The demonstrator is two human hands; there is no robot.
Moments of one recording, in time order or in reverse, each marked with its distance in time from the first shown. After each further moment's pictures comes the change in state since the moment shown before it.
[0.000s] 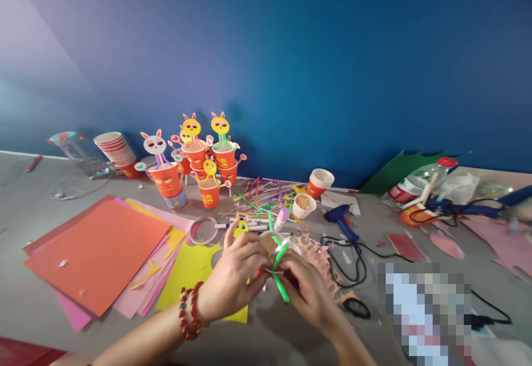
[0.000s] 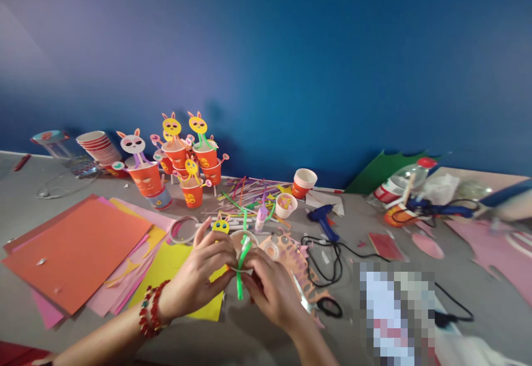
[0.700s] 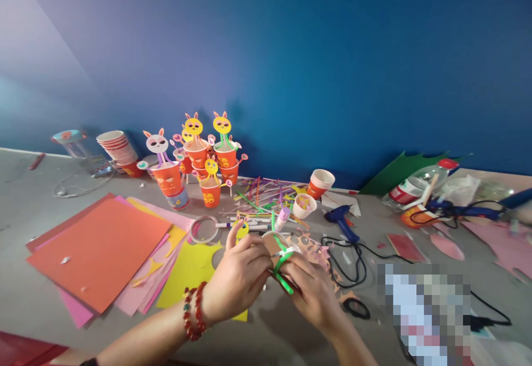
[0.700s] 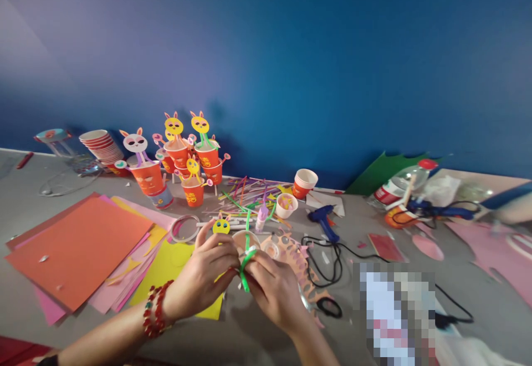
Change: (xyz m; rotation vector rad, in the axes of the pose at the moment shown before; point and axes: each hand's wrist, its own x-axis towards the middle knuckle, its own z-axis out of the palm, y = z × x) left_hand -0.001 0.004 0.004 0.112 -0.027 0.032; right_hand -0.001 -0.002 -0.007 -0.274 0.042 -0.129
